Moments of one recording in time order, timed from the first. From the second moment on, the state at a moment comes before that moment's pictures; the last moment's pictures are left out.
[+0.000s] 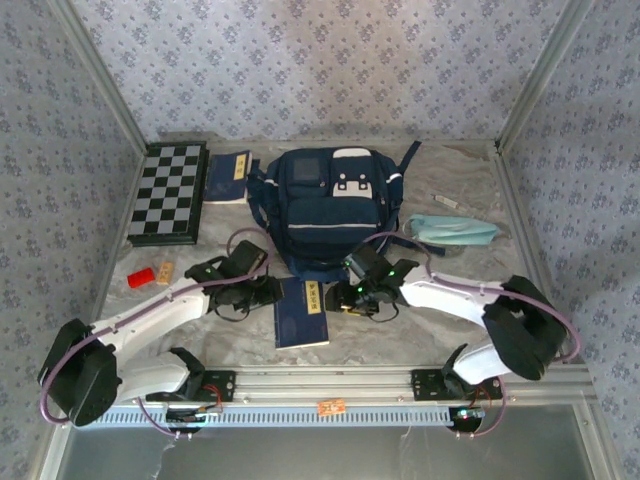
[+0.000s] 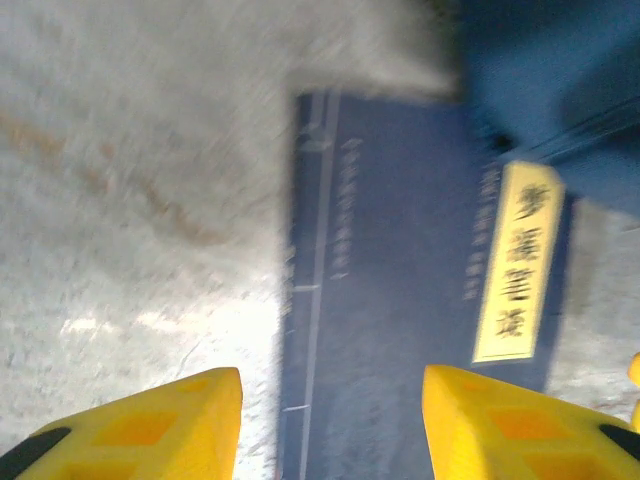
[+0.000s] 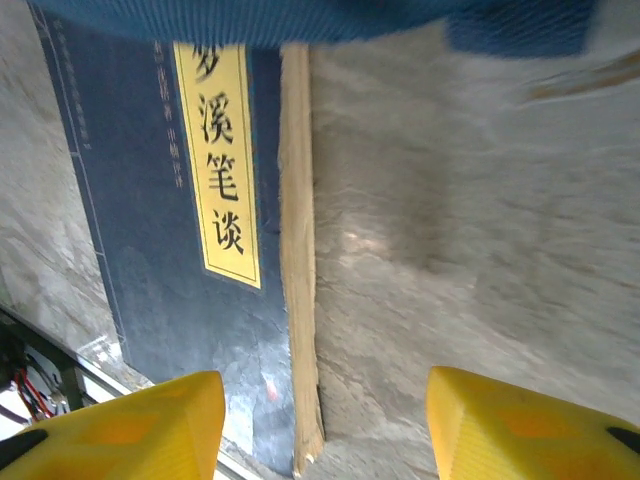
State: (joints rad) left arm -0.70 1.15 0.65 -0.64 0.09 -0.96; right arm 0.84 1.46 0.75 -0.39 -0.34 0.84
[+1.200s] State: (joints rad) left arm -0.71 1.19 0.51 -0.50 0.17 -1.04; right arm 0.95 1.61 0.84 -0.24 -0.37 0.97
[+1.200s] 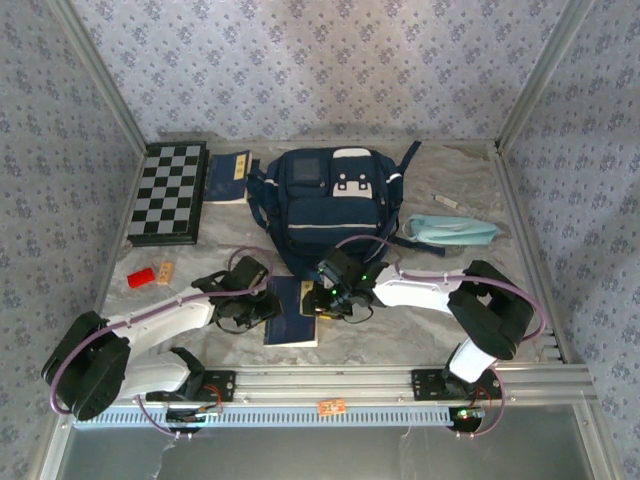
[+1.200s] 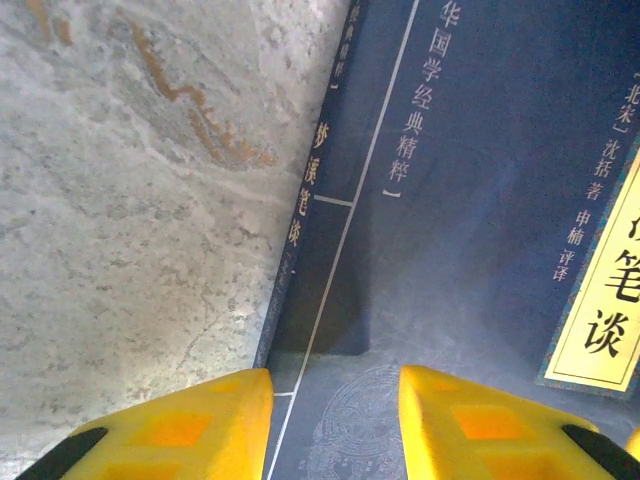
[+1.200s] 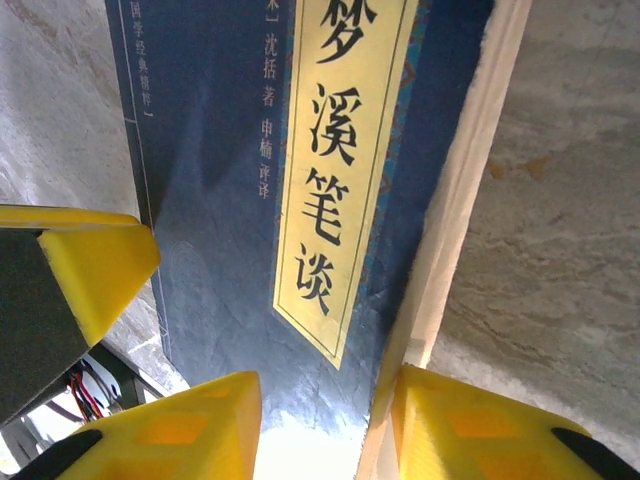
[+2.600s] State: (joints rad) left arm -0.71 1.00 0.45 -0.69 0.10 -1.14; right arm 1.03 1.69 0.95 -0.17 -0.41 0.98
